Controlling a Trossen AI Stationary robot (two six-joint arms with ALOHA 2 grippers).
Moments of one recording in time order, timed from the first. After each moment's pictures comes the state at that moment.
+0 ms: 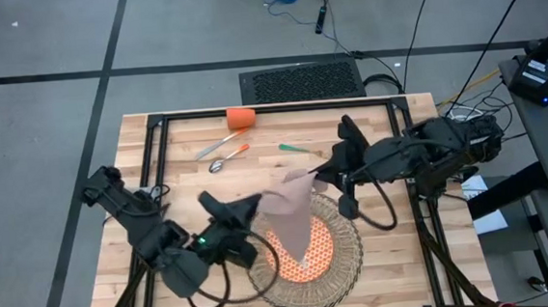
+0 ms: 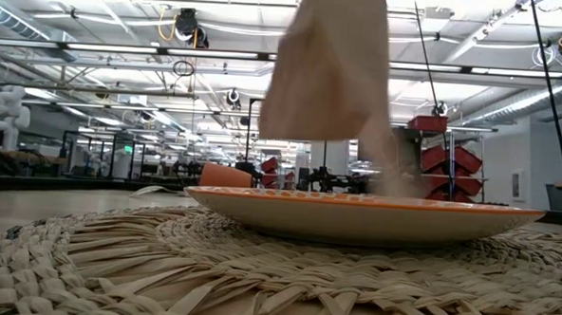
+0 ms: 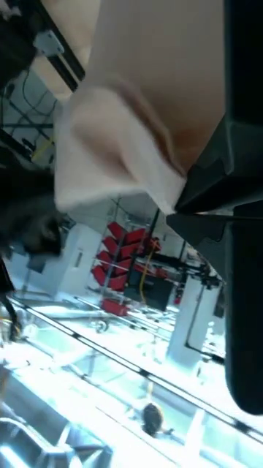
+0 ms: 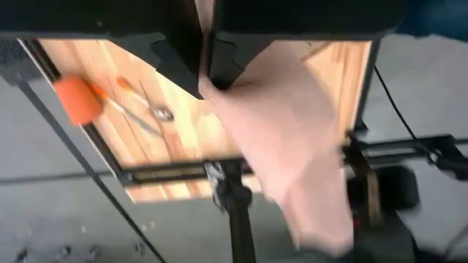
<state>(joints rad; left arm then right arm) -0.70 1.69 1.87 -0.39 -1.43 0.95 0.36 1.56 2.07 -1.08 0.43 0.29</state>
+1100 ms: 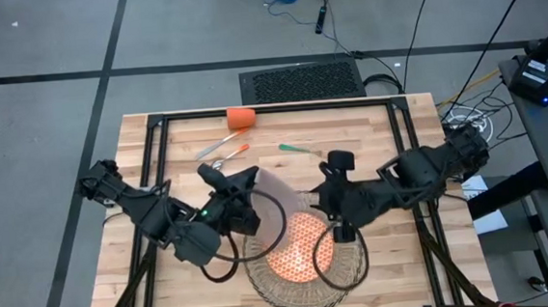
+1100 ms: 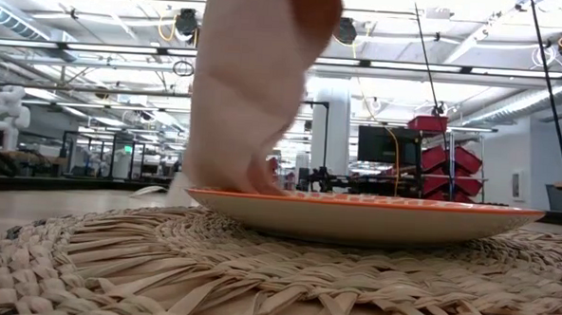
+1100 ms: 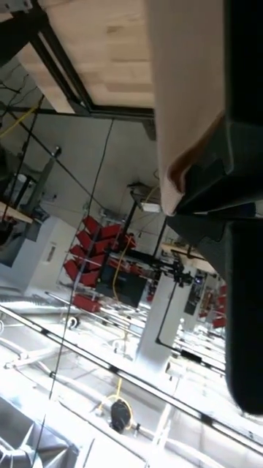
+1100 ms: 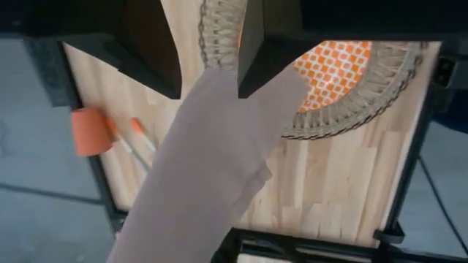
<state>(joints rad) -0.59 1.65 1.87 -0.54 -1.41 0.82 0.46 1.67 2.07 -1.26 0.51 0.25</state>
